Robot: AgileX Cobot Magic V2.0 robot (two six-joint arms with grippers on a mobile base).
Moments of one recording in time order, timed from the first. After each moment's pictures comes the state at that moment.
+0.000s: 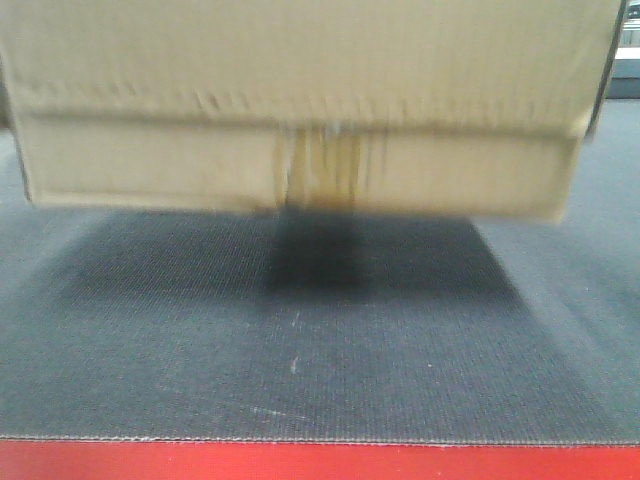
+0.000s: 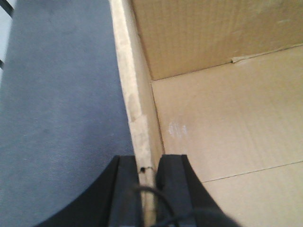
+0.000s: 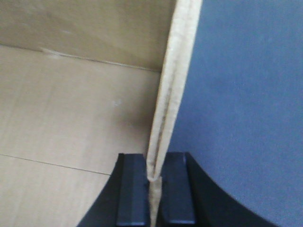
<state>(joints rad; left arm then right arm) -0.48 1.62 -1.72 0.49 1.04 -0.38 0.36 1.69 -1.88 -0.01 1.16 0.12</state>
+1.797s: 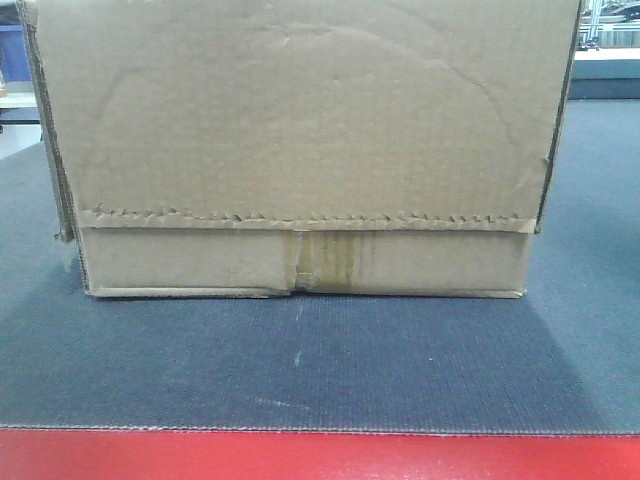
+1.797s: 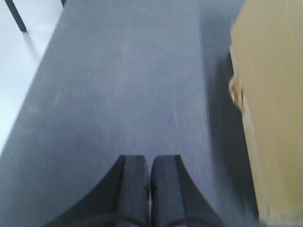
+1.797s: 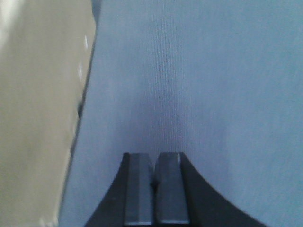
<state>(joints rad) 0.08 0.95 -0.81 0.00 0.56 0.00 0.15 1.13 -0.90 -0.02 0.59 0.10</state>
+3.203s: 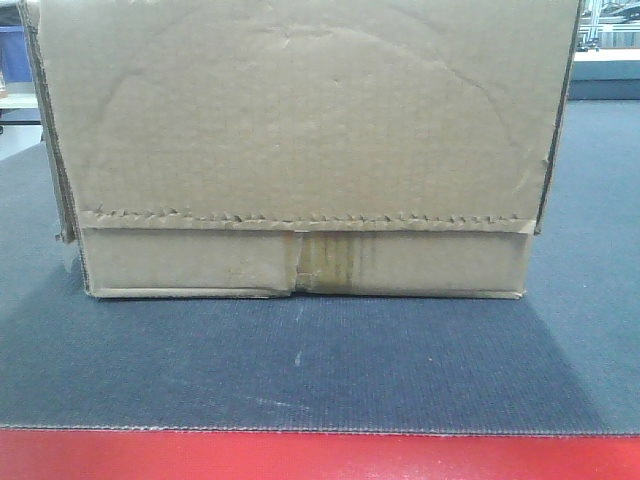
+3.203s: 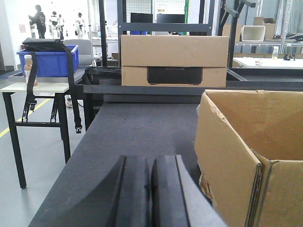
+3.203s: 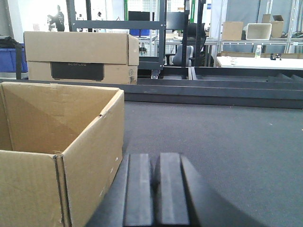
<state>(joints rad) 0.04 0.19 -0.47 0.01 0.33 0.00 0.15 0.13 -0.46 -0.02 0.37 0.04</state>
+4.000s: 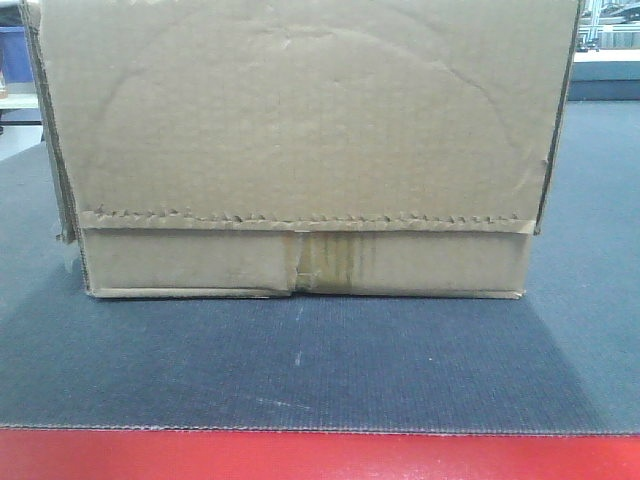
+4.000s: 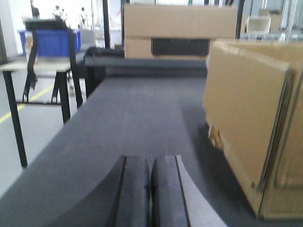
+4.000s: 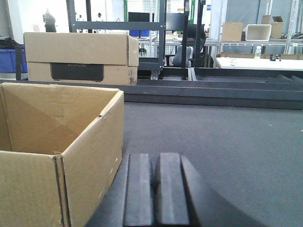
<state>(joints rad) 0.04 0.01 -0.01 0.01 0.09 0.00 0.15 0.13 -0.46 -0.02 0.37 0.04</state>
